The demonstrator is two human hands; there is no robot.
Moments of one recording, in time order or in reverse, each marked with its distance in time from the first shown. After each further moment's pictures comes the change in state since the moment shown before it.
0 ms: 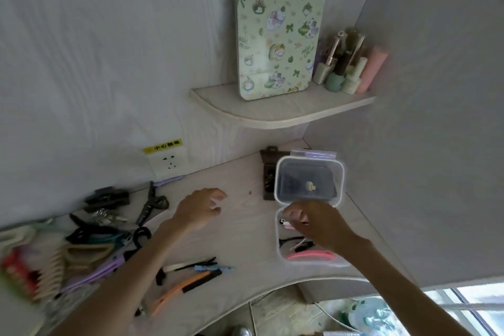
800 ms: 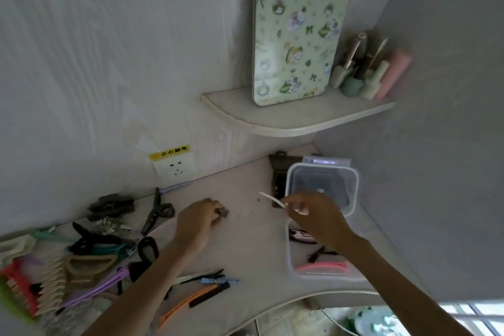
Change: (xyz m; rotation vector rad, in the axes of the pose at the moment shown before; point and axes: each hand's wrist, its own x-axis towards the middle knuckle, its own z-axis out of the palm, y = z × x) left_hand -0.009 -0.022 0.015 0.136 0.274 0.014; right_hand 0.037 -0.029 0.002 0.098 0.090 0.043
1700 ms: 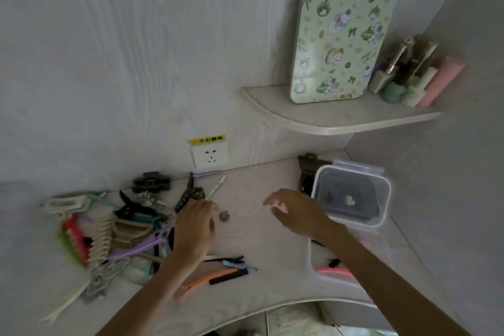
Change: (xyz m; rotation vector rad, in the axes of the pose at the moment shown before) left_hand -0.061 -0.011 -0.012 0.134 0.232 -0.160; right_hand 0.028 -0.031 0.041 -0.034 -0.246 -0.284
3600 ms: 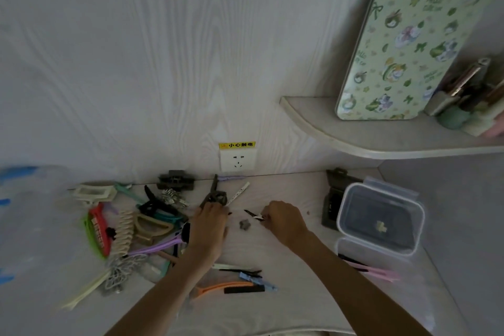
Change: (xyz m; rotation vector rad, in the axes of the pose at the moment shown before) left_hand 0.014 -0.021 0.002 0.283 -0.164 -0.080; right_hand 0.081 -0.010 0.076 -0.310 -0.047 -0.042
